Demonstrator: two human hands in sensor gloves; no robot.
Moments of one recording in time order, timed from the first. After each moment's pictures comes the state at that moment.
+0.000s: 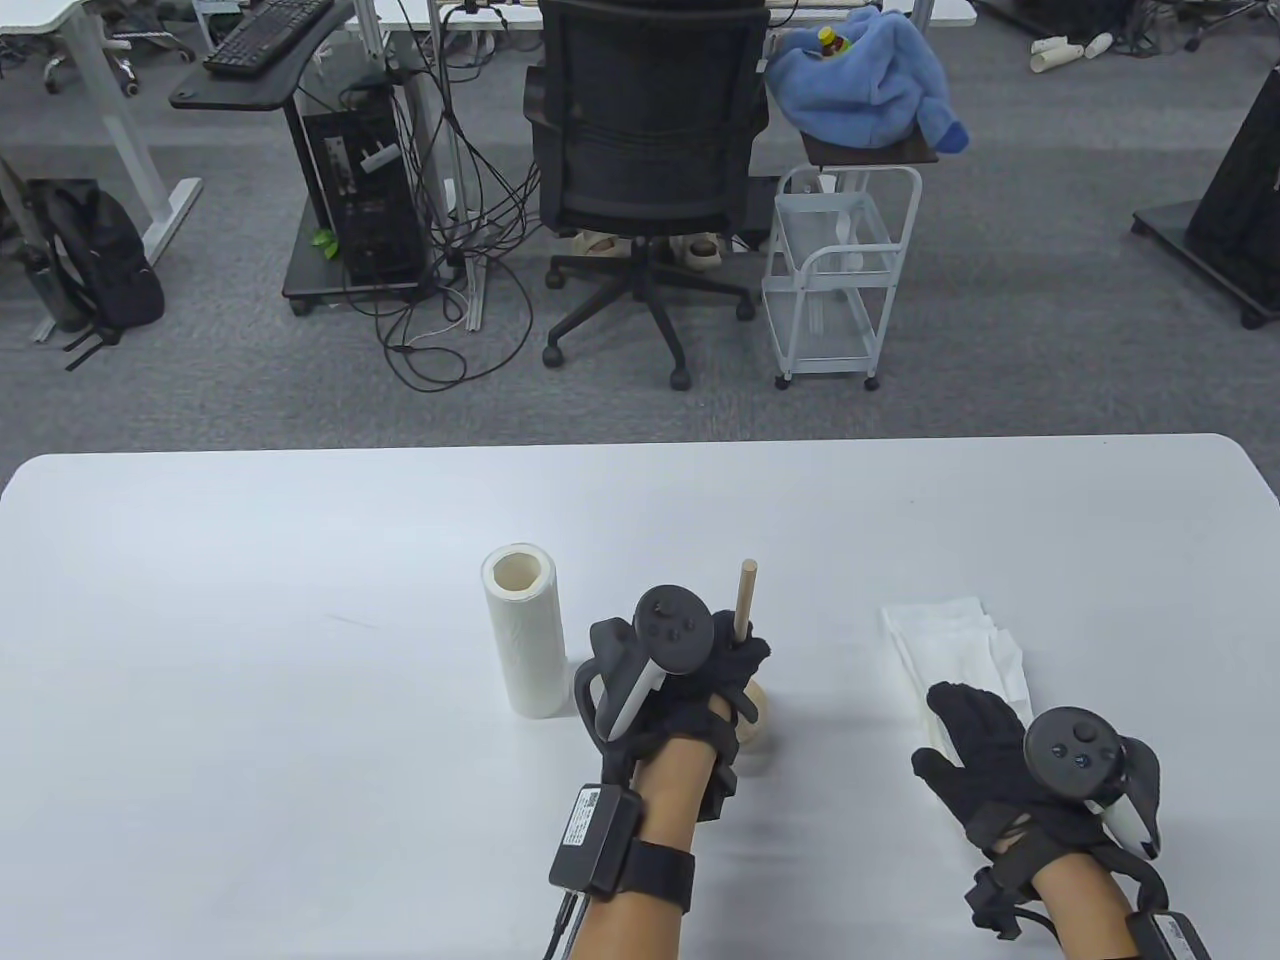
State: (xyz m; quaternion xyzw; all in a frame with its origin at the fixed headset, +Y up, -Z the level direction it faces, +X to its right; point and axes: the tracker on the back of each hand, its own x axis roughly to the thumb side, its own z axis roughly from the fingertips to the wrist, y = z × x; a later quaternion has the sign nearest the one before) left_hand -0.027 -0.672 -0.407 -0.01 -0.02 0.30 0.95; right_hand 0.308 -0.738 -0.341 0.06 0.03 0.93 0.36
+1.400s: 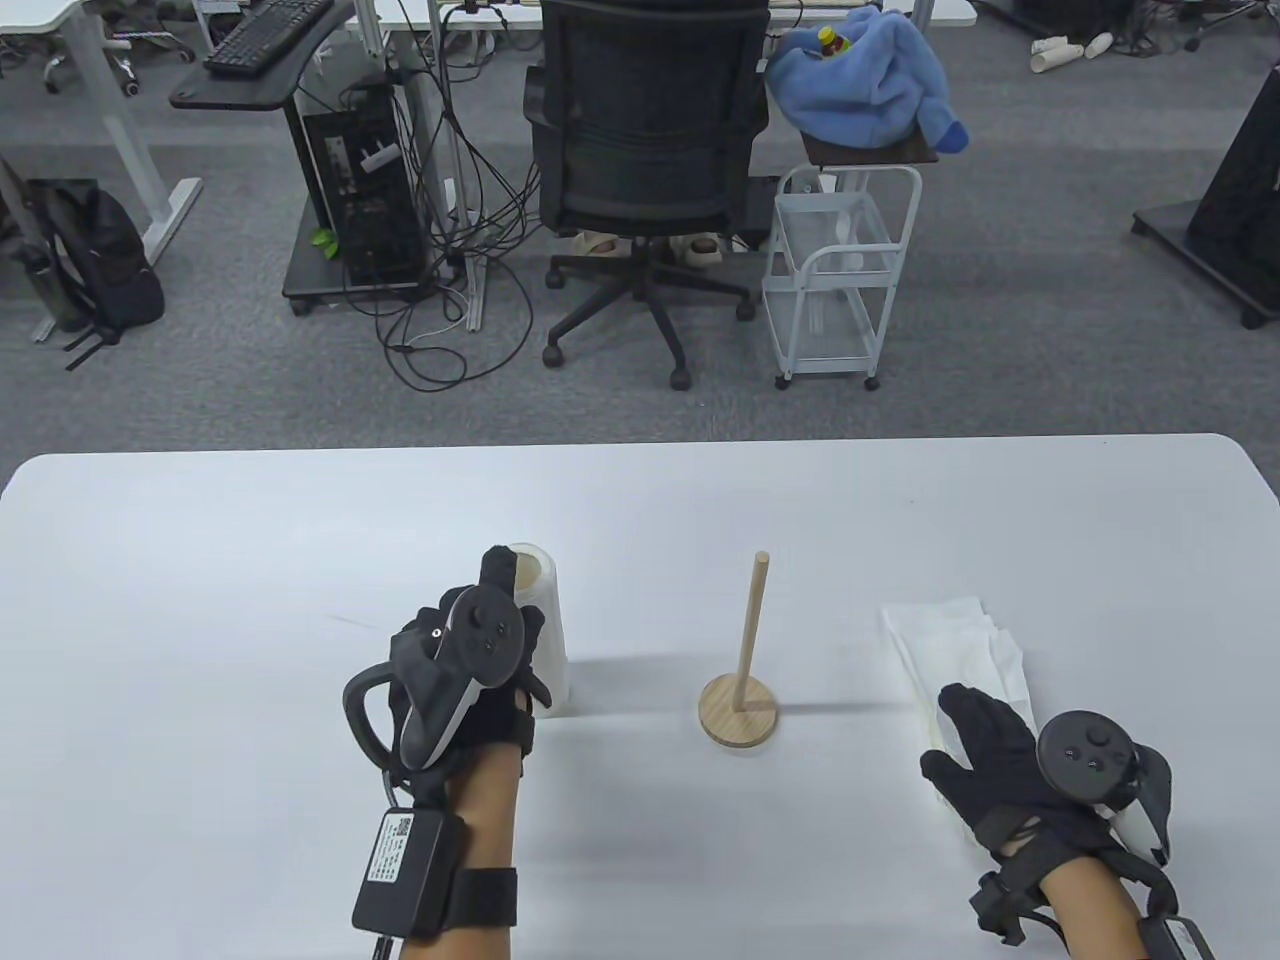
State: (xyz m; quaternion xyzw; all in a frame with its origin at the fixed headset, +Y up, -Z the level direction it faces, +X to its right) left_hand -0.177 -0.605 -0.367 0.12 0.12 0.11 0.98; right_hand 0.313 -0.738 -0.336 0.05 0.04 0.92 0.38
